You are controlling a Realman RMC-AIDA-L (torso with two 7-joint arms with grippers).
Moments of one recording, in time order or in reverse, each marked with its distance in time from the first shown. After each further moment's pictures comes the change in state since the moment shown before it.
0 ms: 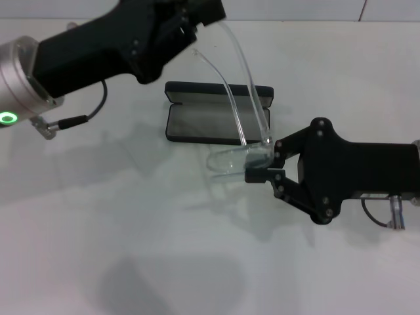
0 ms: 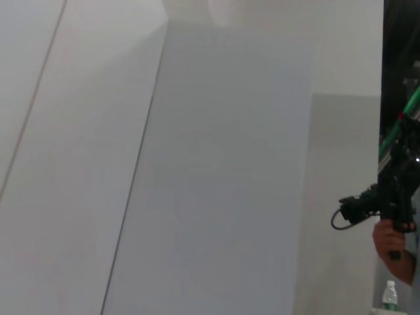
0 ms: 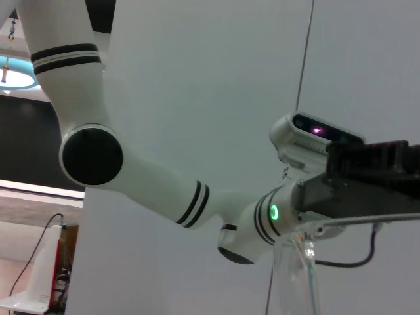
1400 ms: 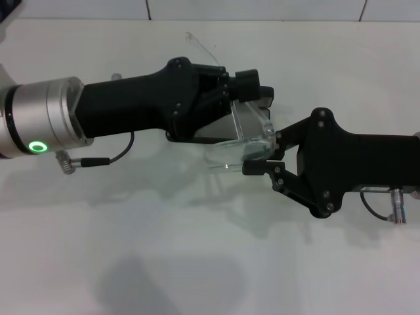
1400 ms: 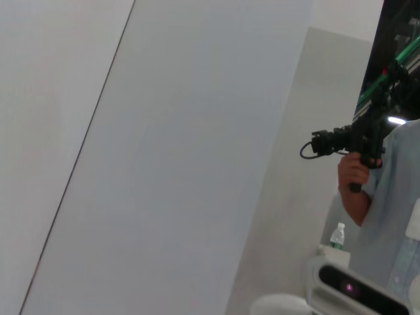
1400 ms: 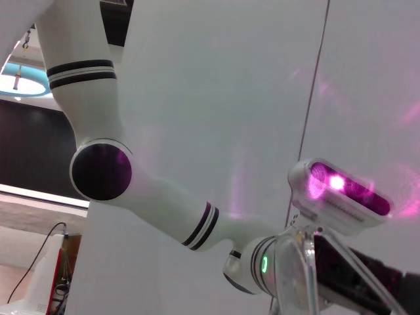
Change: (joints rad) left arm -0.025 0.002 0.070 -0.038 0.146 0.003 -0.095; right arm 0.010 -0.002 -0.009 -0.013 0.034 -0.016 -0.028
